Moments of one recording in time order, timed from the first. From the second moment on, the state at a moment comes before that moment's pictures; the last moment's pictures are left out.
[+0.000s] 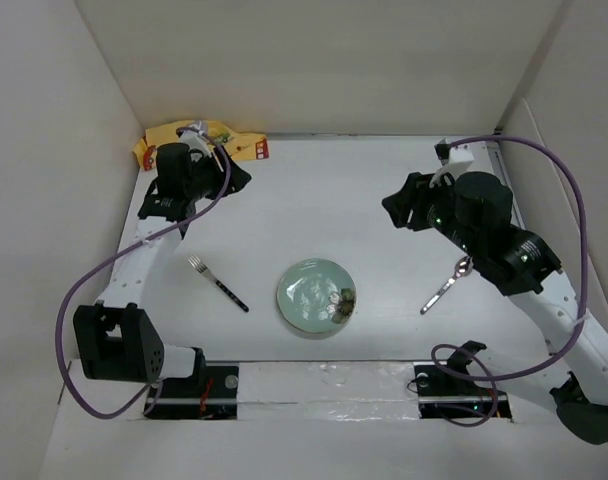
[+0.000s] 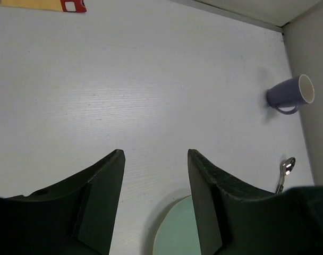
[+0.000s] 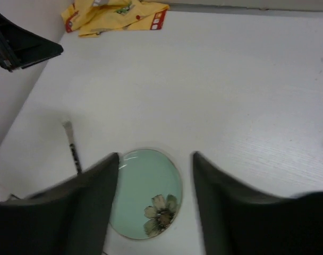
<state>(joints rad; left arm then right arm) -0.09 1.32 1.12 -0.21 0.37 -0.45 0.64 0.99 1.32 -0.61 0.17 0.37</state>
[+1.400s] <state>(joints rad) -0.06 2.57 2.31 -0.48 -0.06 -0.51 0.57 1.06 1.17 -0.57 -0.06 0.48</state>
